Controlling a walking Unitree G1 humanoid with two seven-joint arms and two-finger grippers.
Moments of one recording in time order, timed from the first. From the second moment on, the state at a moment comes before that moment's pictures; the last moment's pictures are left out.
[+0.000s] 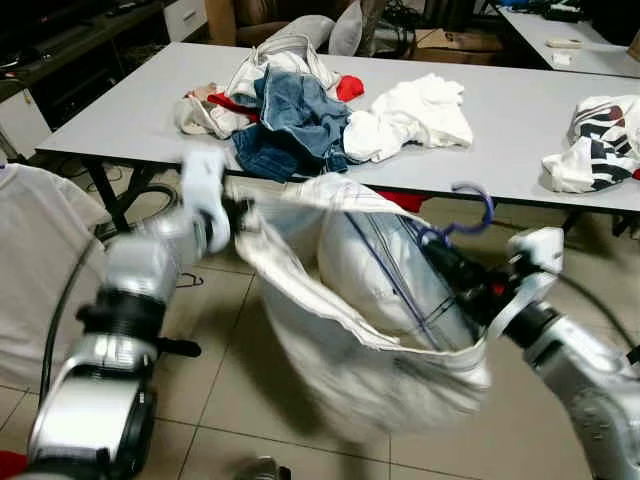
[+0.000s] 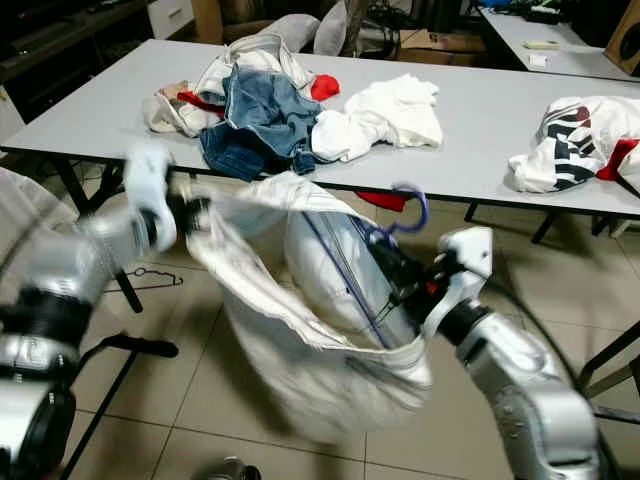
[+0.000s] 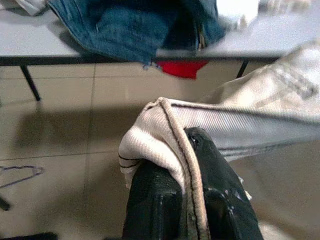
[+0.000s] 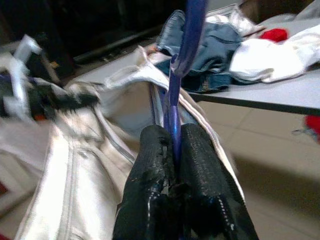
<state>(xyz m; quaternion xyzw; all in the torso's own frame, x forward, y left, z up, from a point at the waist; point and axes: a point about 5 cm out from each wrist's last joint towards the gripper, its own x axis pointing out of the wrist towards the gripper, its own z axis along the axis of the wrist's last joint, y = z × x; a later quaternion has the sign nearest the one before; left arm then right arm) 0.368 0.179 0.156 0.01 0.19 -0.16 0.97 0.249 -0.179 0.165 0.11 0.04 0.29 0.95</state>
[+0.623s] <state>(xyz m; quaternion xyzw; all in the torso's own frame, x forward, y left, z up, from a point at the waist) 0.336 0.132 0.073 0.07 0.21 -0.22 0.95 0.266 -0.170 0.213 0.13 0.05 0.22 0.96</state>
